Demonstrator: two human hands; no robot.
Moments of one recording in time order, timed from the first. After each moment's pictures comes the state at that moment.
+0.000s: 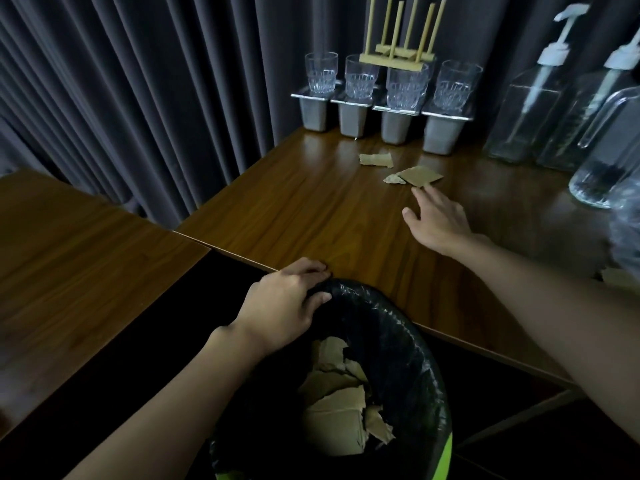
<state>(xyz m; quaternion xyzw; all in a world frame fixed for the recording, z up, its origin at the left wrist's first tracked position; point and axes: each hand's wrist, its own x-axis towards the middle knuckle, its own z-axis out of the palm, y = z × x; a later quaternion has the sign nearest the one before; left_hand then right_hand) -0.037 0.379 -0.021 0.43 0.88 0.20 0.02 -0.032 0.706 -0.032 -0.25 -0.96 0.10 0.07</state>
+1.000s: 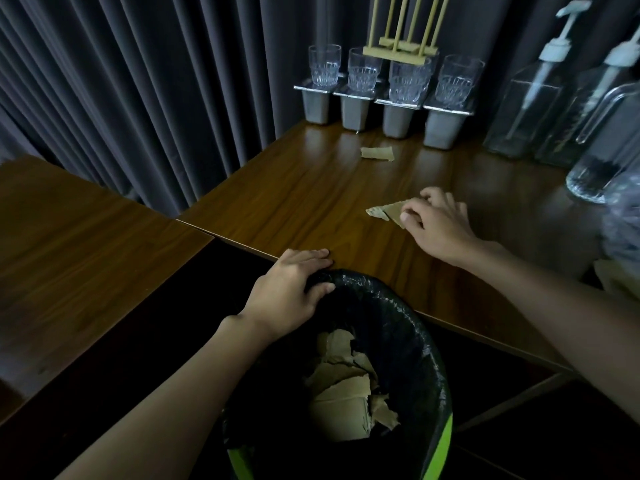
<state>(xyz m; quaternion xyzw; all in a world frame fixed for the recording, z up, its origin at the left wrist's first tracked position) -0.036 0.381 -0.035 0.42 0.87 0.27 0.00 0.007 0.684 -0.022 -0.15 -0.98 0.07 0.14</state>
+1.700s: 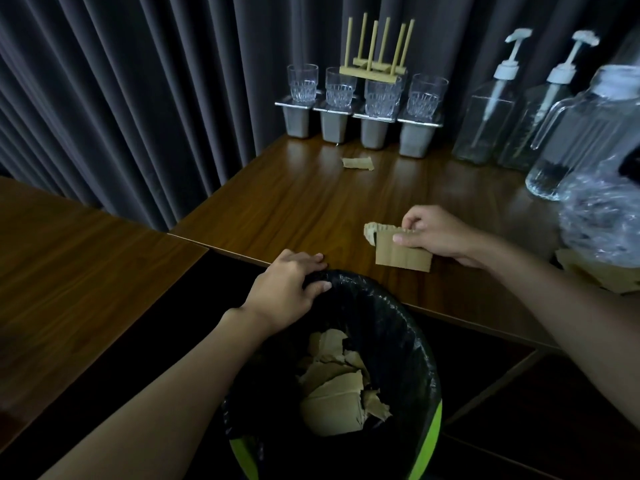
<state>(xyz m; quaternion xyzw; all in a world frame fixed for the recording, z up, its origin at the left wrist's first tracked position) -0.048 0.381 -0.026 0.45 0.86 0.24 0.03 0.050 0.653 0.024 -0.19 -0.90 0.40 0.02</state>
